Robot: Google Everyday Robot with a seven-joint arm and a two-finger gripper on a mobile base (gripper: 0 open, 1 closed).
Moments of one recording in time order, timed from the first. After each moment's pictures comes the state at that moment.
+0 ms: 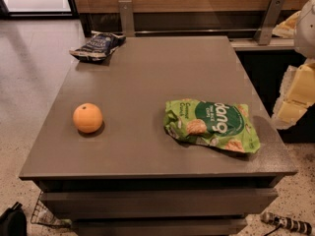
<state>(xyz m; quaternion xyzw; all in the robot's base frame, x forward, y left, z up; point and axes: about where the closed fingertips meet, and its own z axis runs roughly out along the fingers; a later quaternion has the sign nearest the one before) 0.438 -0.211 0.995 -0.60 0.77 -0.06 0.19</state>
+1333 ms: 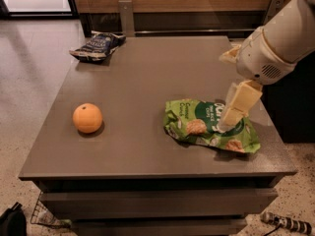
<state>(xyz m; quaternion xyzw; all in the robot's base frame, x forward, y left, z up) 0.497 -0.147 0.911 -0.63 0.73 0.08 0.23</state>
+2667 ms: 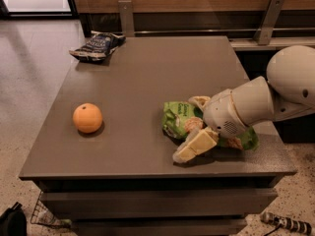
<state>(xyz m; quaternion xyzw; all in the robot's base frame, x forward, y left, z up) 0.457 -0.069 0.811 -0.56 0.73 0.26 0.29</state>
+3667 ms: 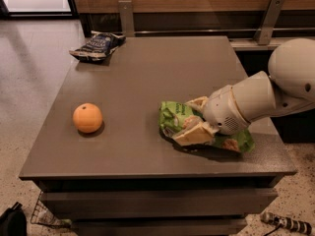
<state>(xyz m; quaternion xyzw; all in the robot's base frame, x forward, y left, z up) 0.457 -0.069 0.824 -0.56 0.73 0.26 0.29</state>
